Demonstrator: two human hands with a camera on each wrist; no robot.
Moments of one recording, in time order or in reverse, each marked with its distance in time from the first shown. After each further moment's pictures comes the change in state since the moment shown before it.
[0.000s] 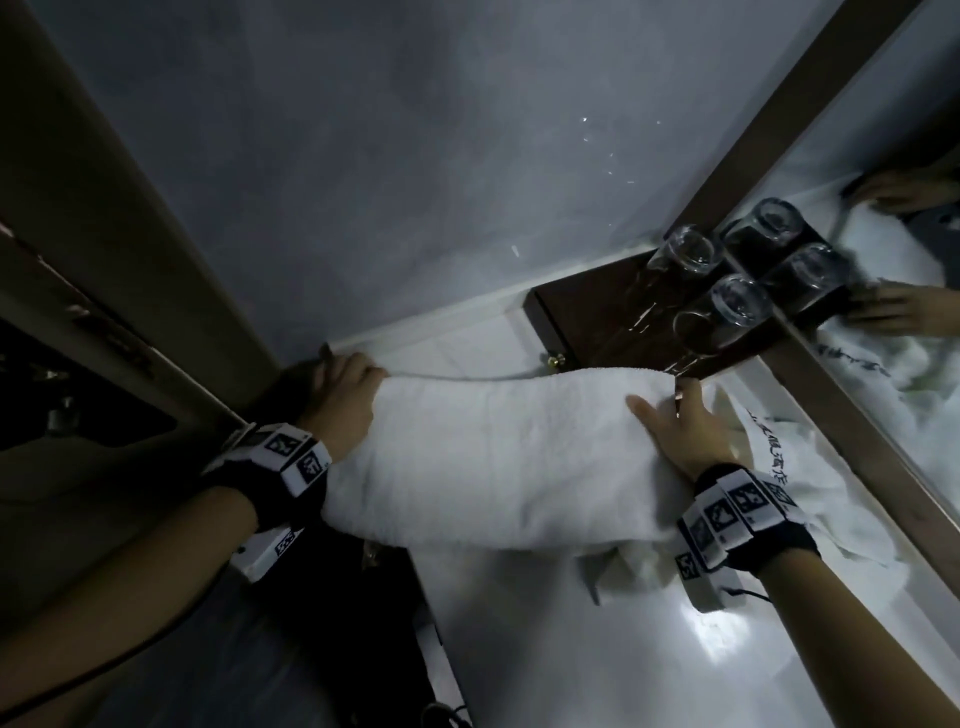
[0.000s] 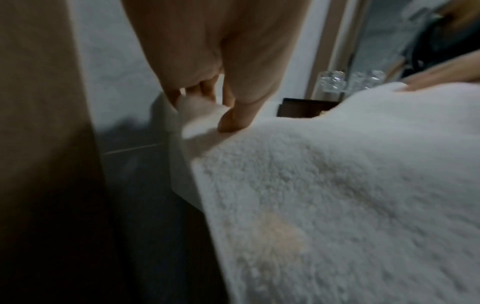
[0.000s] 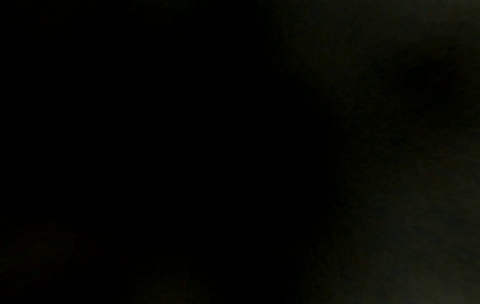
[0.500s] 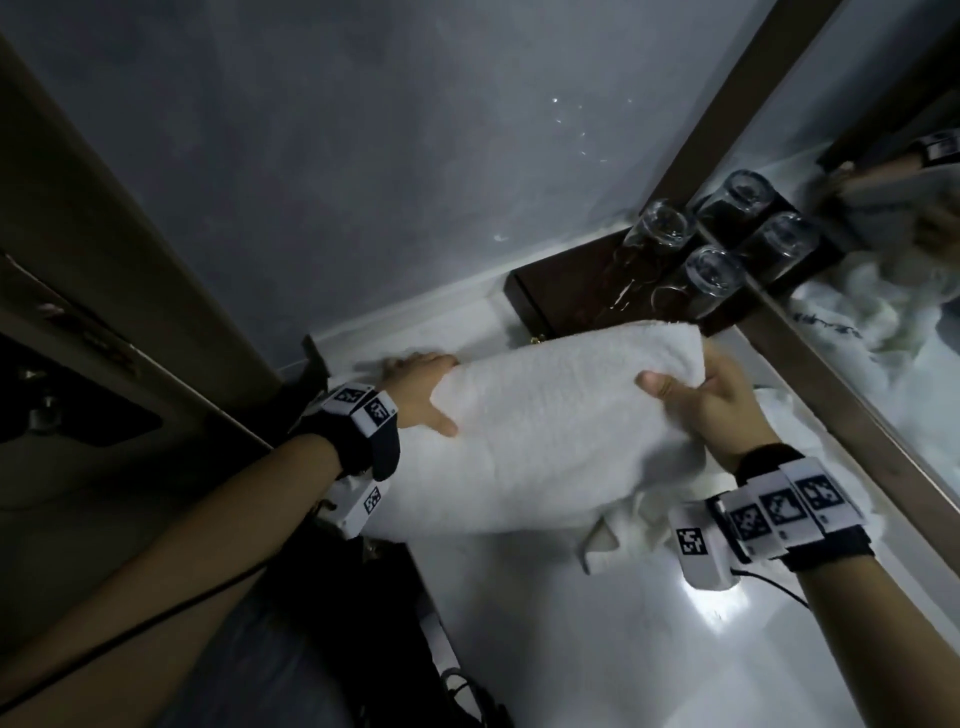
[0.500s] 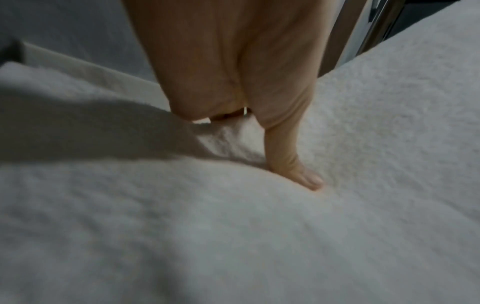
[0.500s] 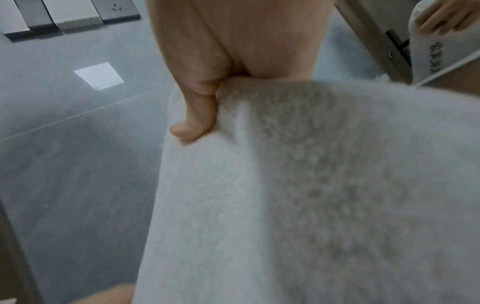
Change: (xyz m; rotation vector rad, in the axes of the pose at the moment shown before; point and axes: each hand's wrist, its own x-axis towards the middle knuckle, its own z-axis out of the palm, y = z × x) left_hand 0.031 0.066 0.004 -0.094 -0.330 0.177; right_hand -0.036 -0.010 -0.042 0.658 -0.188 -0.354
